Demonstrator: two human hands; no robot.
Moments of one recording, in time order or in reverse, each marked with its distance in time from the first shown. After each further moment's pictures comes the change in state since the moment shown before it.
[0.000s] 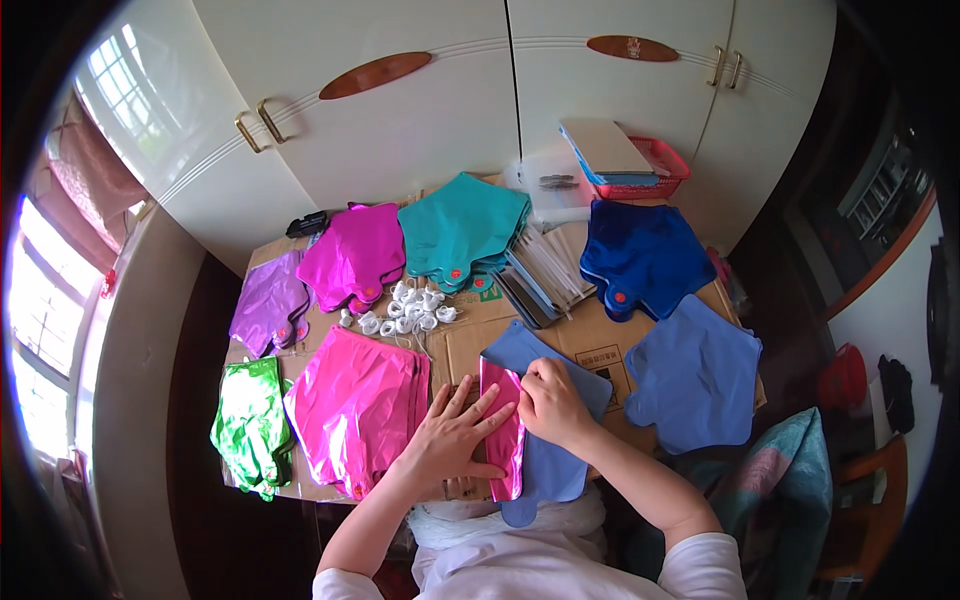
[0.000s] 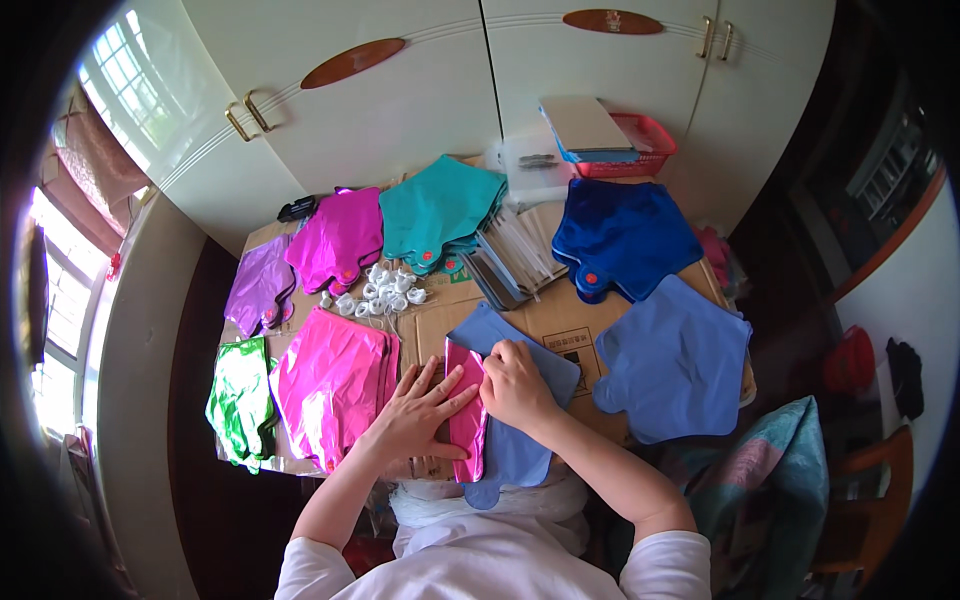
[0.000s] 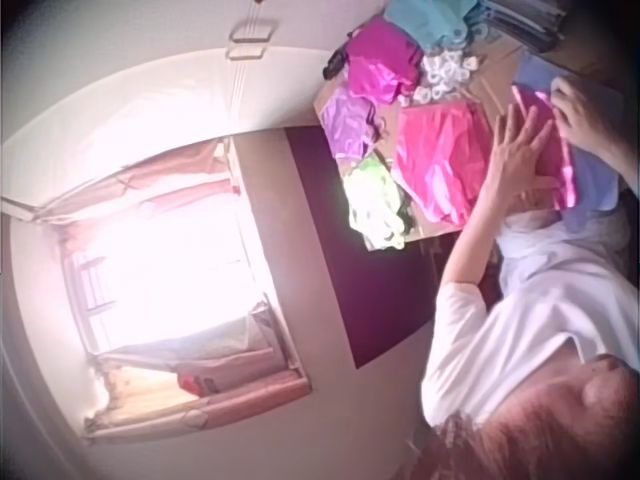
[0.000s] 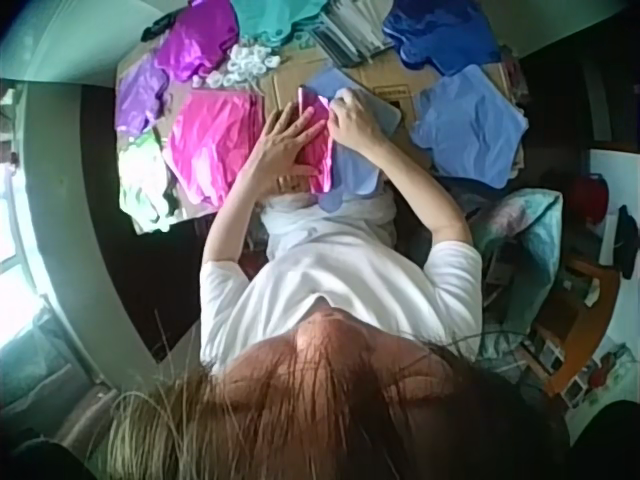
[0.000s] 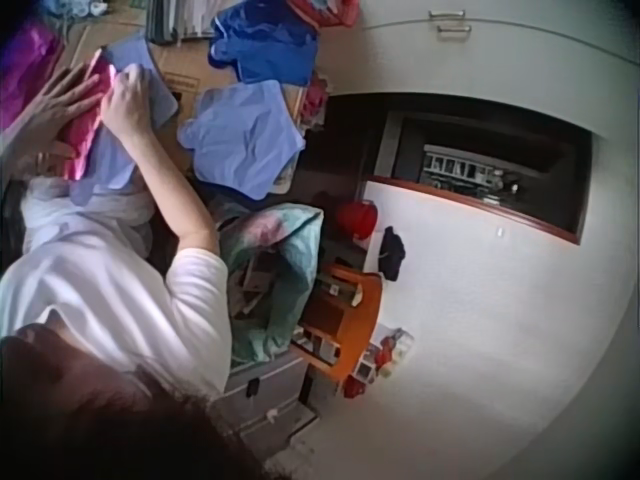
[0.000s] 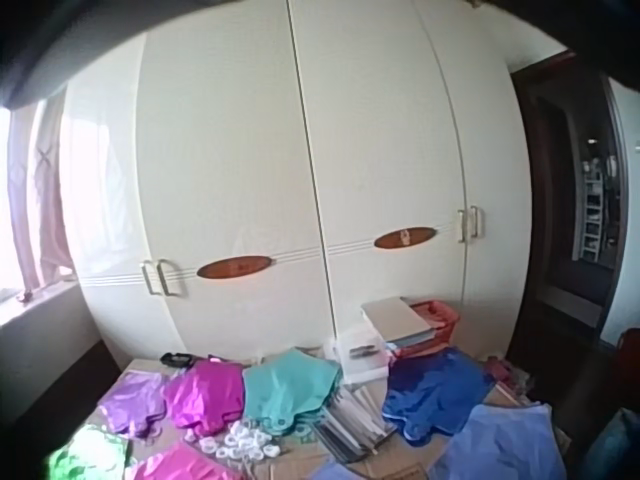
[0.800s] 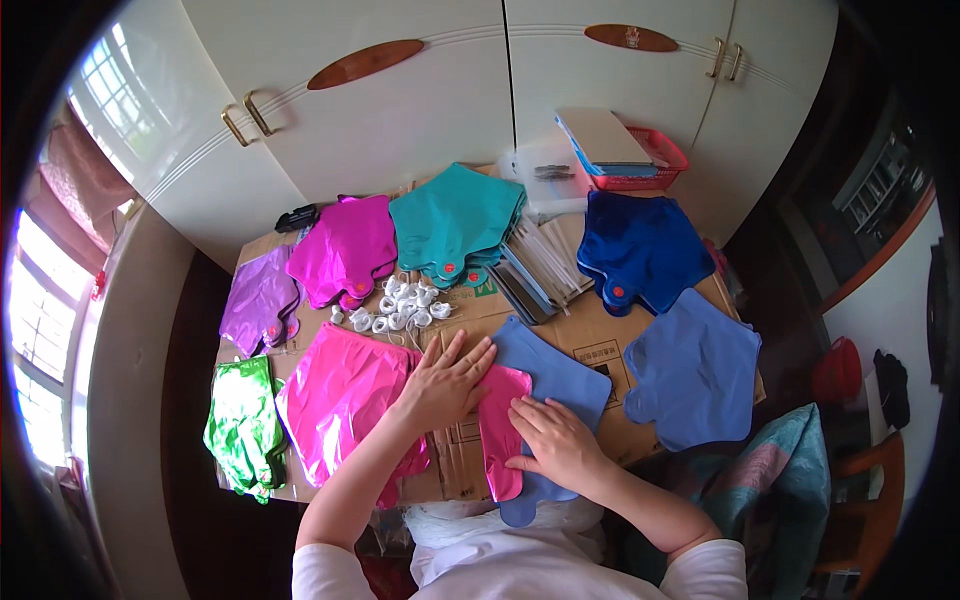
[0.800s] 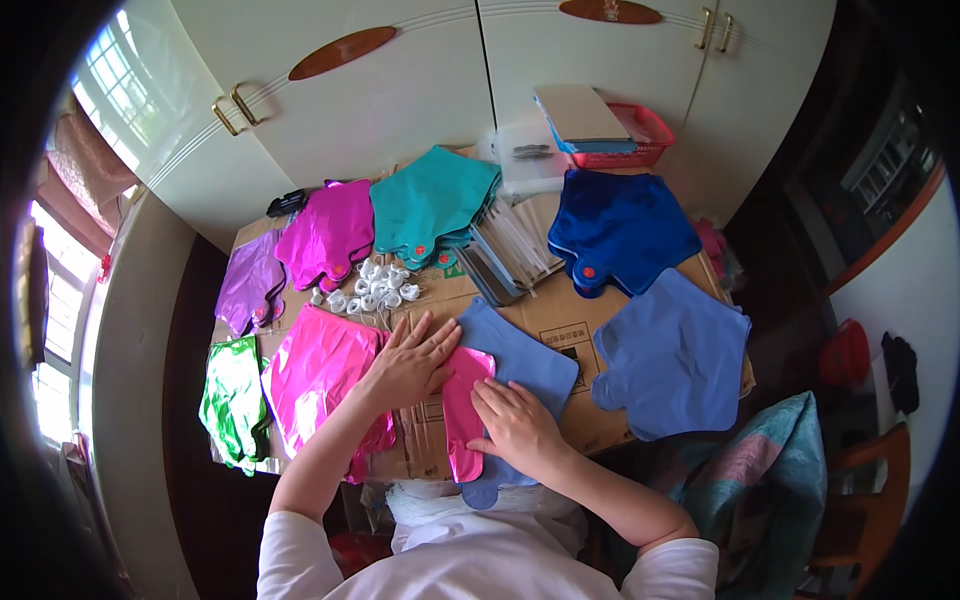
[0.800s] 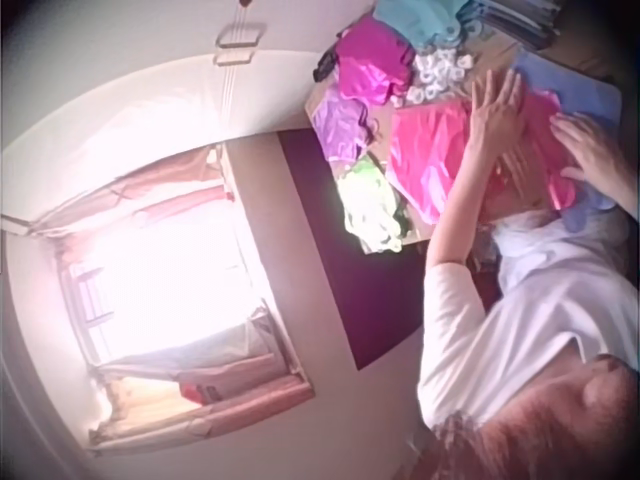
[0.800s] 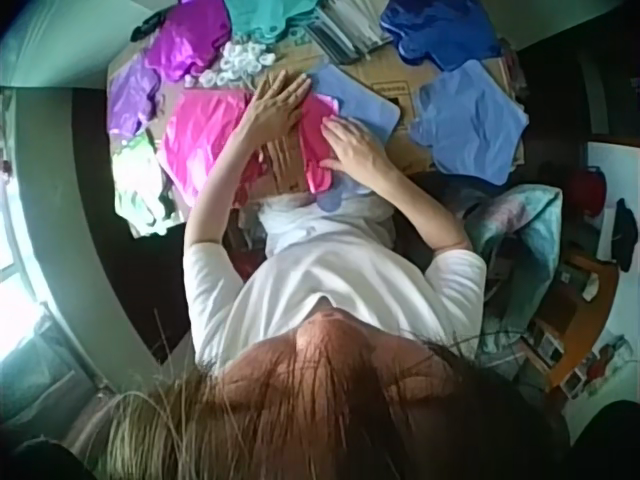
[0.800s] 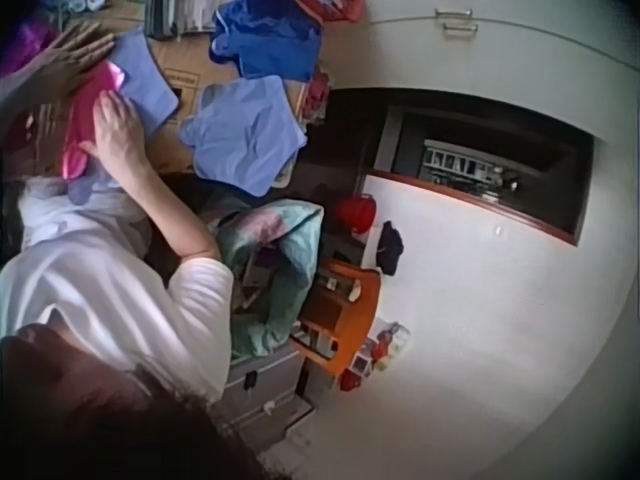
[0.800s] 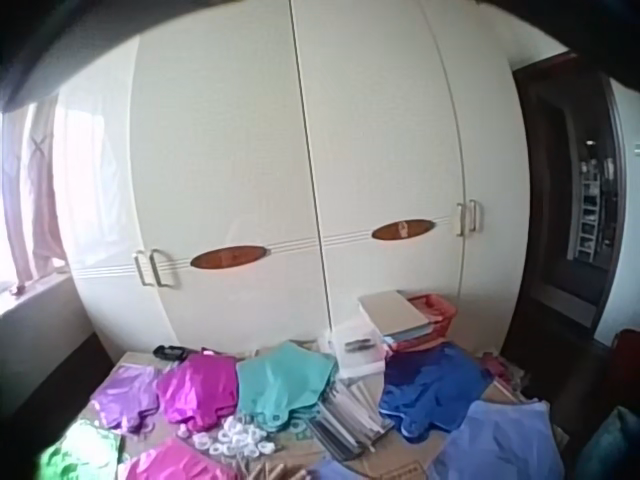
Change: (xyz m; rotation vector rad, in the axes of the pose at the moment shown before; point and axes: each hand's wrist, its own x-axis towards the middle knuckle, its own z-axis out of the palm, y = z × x) left_hand 0.045 -0.048 0.007 0.015 -0.039 -0.079; right_hand -0.038 -0.036 -0.029 -0.249 -0.339 -0.113
